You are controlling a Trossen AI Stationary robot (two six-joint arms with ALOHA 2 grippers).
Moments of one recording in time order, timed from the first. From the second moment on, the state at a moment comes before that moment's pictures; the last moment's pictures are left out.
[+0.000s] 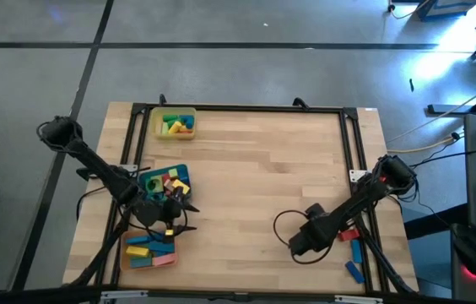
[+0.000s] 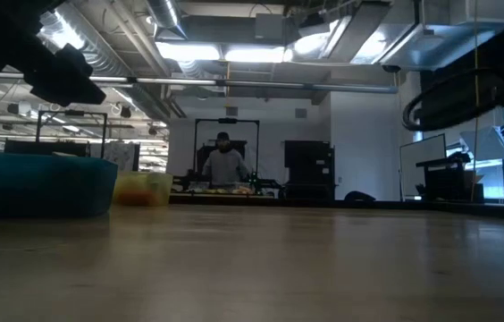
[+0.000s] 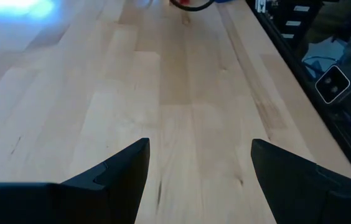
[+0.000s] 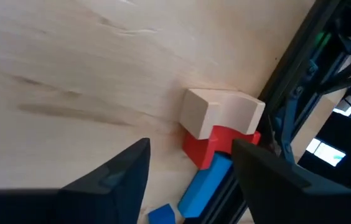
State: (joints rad) left arm -0.67 1.16 0.42 0.19 -0.52 -0.39; right arm 0.65 1.82 1.19 -1.35 -0.25 1.68
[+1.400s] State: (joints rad) left arm -0.68 1.16 0.42 0.18 -0.52 -0.37; right arm 0.65 1.70 0.98 -1.01 -0.15 1.66
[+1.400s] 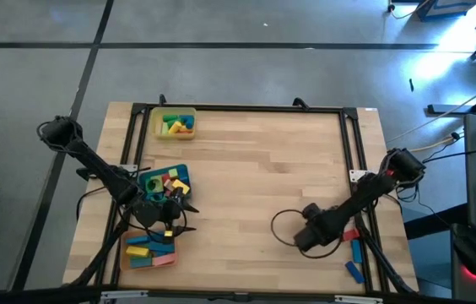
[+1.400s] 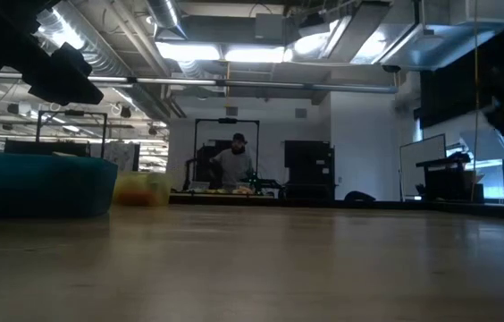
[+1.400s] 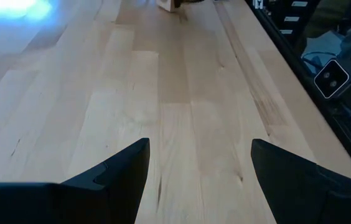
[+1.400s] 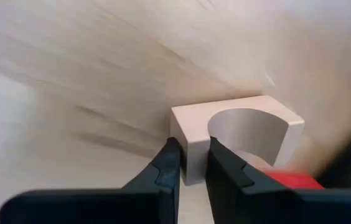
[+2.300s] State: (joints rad) left arm -0.61 1.17 0.42 0.36 -0.53 0.01; right arm 0.55 1.88 1.10 0.32 0.52 0.79
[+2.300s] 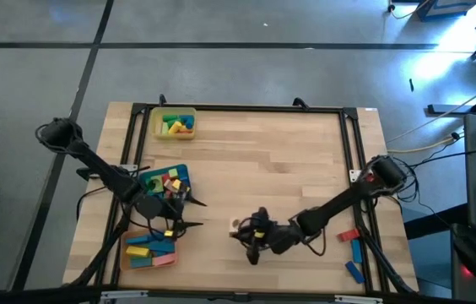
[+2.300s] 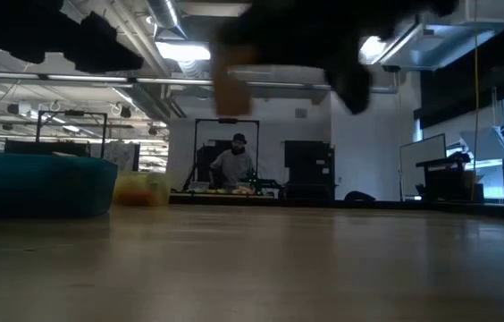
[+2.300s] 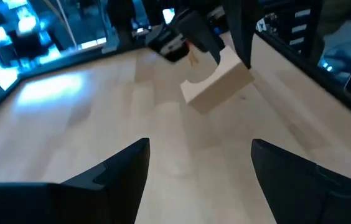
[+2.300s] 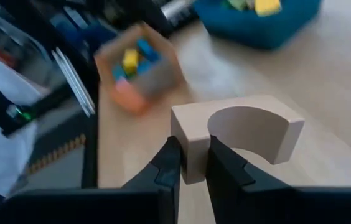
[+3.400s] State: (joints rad) left arm -0.61 1.43 0.63 0.45 -0.64 0.39; right arm 0.46 1.98 1.10 0.82 0.47 0.66
